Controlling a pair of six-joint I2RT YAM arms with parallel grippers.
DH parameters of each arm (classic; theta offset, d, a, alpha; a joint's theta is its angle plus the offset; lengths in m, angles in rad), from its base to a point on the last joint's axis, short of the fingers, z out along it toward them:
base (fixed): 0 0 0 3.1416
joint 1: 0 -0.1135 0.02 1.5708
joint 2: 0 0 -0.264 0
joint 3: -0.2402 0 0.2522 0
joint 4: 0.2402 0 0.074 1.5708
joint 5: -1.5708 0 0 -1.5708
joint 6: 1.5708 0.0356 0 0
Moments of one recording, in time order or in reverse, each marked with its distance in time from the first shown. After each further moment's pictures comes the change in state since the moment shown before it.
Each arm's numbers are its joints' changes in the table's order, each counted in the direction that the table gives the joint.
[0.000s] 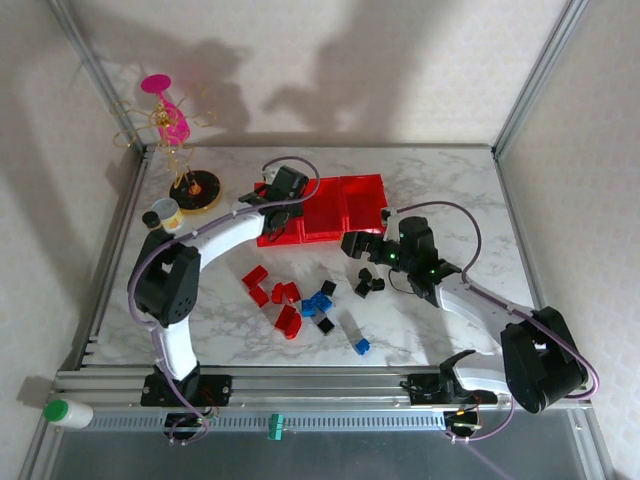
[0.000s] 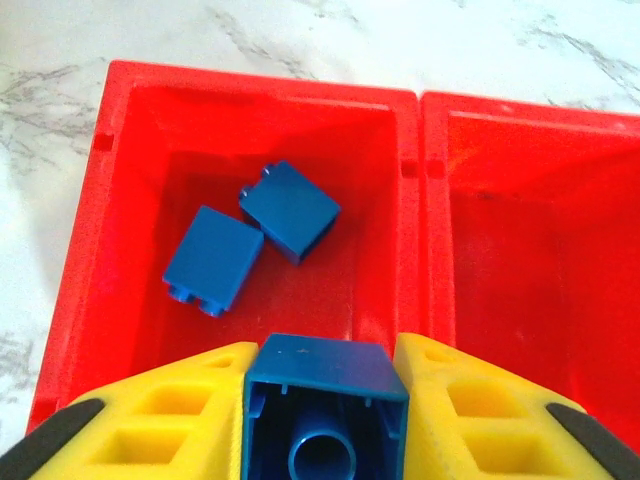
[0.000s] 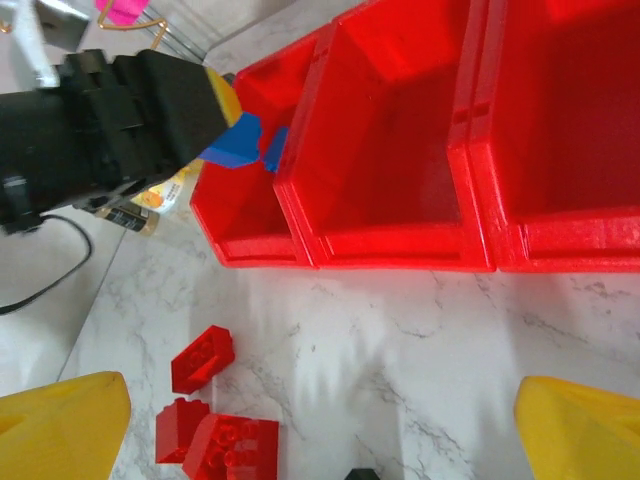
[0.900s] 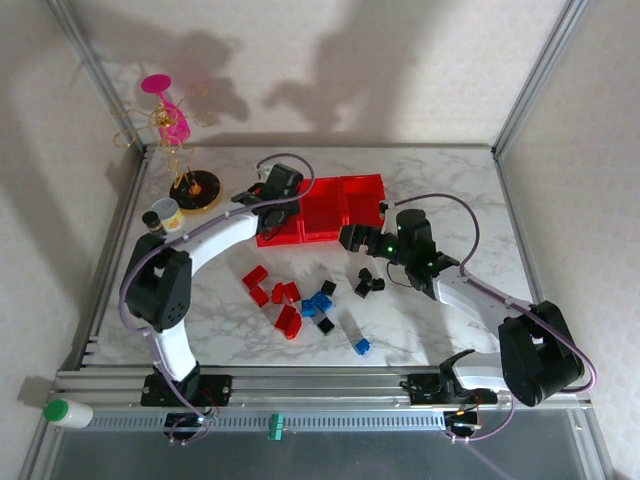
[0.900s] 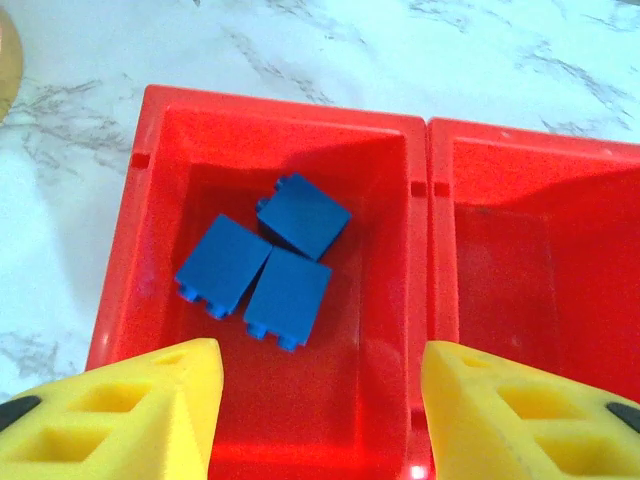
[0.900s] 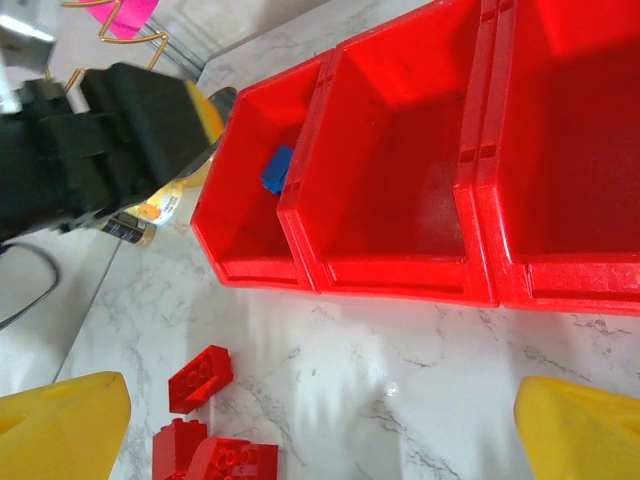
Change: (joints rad) left arm 0.004 -0.098 0.060 0.011 -0.016 -0.003; right arm 0.000 0.035 -0.066 0.037 -0.014 -0.027
